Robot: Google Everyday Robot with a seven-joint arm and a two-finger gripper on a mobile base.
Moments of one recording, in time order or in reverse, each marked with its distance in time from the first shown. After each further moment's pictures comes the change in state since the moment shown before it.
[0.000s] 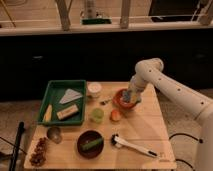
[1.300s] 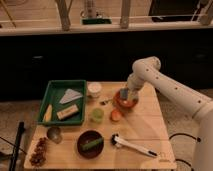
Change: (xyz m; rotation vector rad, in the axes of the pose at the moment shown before) arm -0.013 -0.015 -0.003 0.033 -0.010 0.018
